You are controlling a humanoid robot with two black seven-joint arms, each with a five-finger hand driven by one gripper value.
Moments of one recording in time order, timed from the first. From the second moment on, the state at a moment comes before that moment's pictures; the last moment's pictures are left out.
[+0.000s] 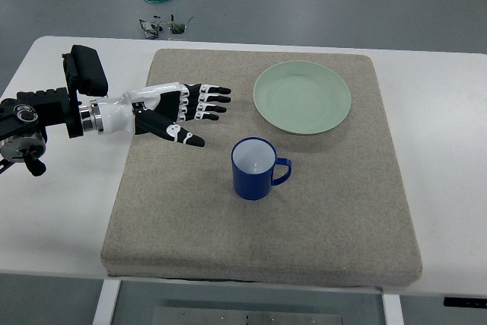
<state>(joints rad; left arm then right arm) -0.85 0.65 -0.35 -1.12 0.57 -0.61 -0.33 0.04 0.00 0.03 0.17 0.01 -0.09 0.01</state>
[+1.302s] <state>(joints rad) -0.78 0.48 -0.35 -1.08 0.66 -0.61 -0.32 0.04 0.00 0.03 0.17 0.01 -0.09 0.01</state>
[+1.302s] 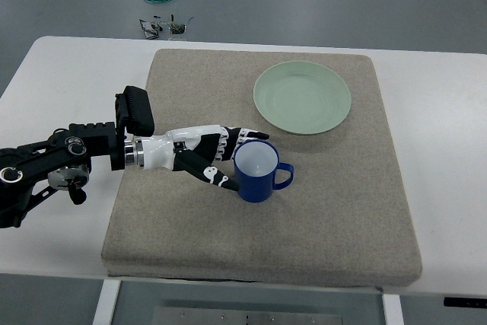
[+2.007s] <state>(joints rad) -0.78 0.41 -0.35 -1.01 0.66 -0.61 -0.32 0.04 0.00 0.03 0.17 0.01 -0.09 0.01</state>
